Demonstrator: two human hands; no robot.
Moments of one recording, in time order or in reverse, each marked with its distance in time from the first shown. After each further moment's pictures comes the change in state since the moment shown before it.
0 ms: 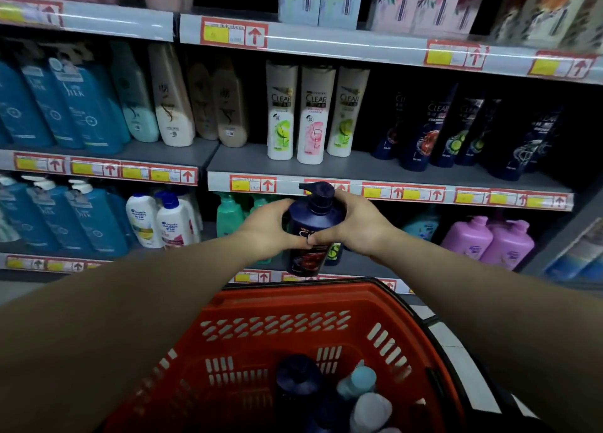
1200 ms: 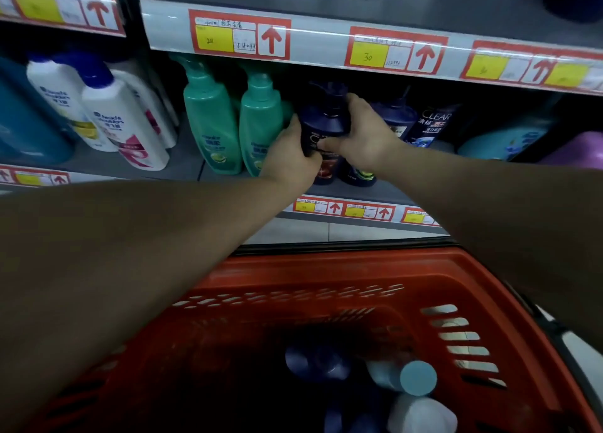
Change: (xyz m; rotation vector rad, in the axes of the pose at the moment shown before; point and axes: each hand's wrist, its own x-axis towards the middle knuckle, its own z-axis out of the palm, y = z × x) left_hand 0.116 -0.150 0.135 -0.276 0.136 -0.225; right_hand 0.161 0.145 0.096 -0.231 -0.052 0.081
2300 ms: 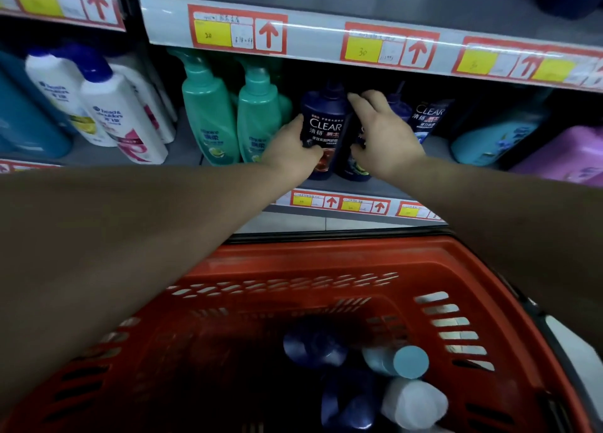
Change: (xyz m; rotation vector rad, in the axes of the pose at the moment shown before) left_hand -0.012 0.026 -0.011 -0.028 -0.113 -0.134; right_hand -0.020 0.029 -0.017 -0.523 0.063 -0.148
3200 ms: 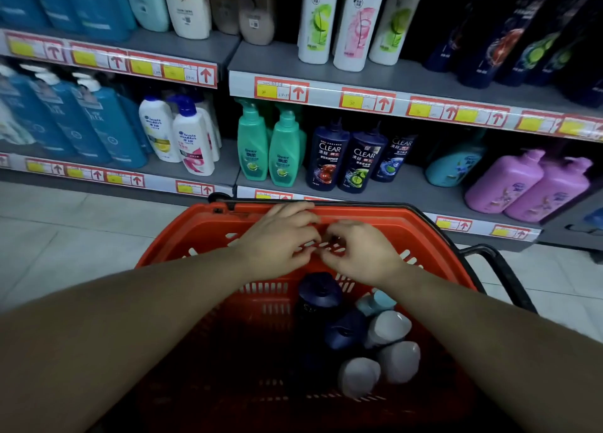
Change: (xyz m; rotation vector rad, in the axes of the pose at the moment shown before) left_hand -0.205 -0.028 -0.047 0.831 -0.110 0.779; right_hand -0.210 -0.100 -0.027 0.237 -0.144 -0.147
